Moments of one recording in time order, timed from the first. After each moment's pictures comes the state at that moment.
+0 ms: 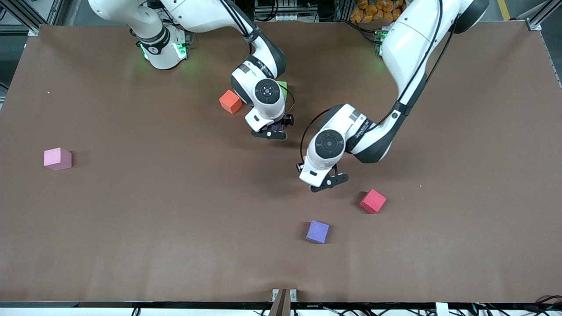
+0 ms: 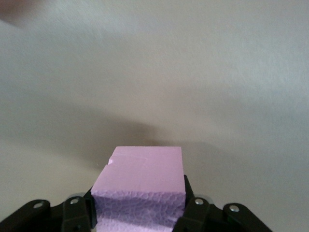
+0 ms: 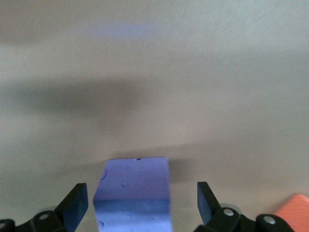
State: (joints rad) left arm -0.40 0.75 -0.32 -1.46 0.12 2.06 -1.02; right arm 0.82 0.55 0.02 -1.81 0.19 2.19 0.82
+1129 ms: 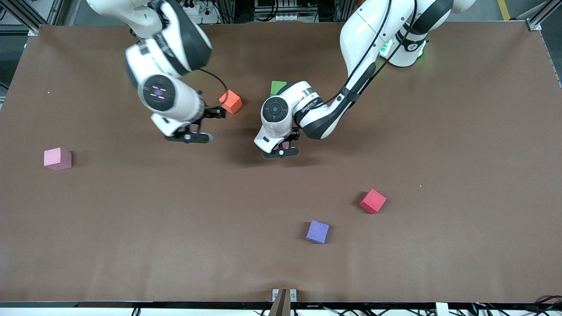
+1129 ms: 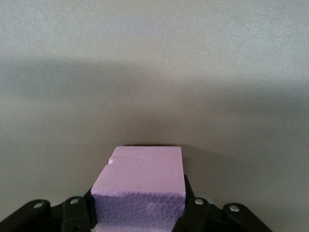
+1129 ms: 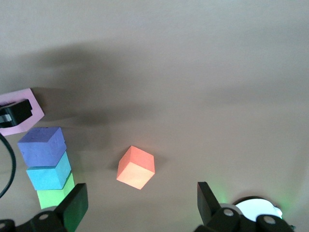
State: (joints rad) left arm -0.63 0.82 -0.31 -1.47 0.12 2.15 -1.03; right arm 0.45 0.14 0.02 -1.84 0.15 1.67 0.53
